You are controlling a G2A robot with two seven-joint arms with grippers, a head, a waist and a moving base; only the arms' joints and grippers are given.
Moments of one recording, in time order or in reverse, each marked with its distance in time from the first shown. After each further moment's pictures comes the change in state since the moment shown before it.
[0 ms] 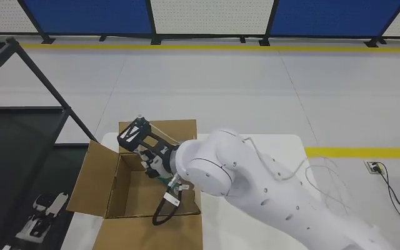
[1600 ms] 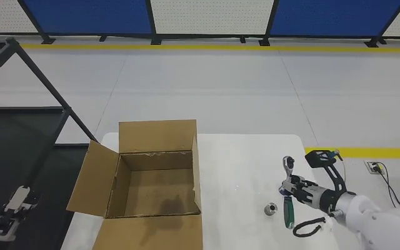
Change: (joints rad) left arm -0.016 0.019 -0.116 0.000 -0.336 0.041 -0.109; right arm -1.036 0.230 1.159 -0.661 -0.163 -0.026 0.284
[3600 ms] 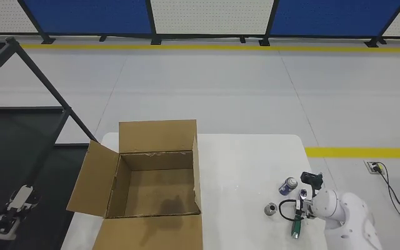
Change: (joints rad) left arm -0.006 0.006 -0.002 0.003 0.035 0.008 -0.005; right arm 0.172 -0.048 -0.088 0.755 -0.562 0.160 -0.004
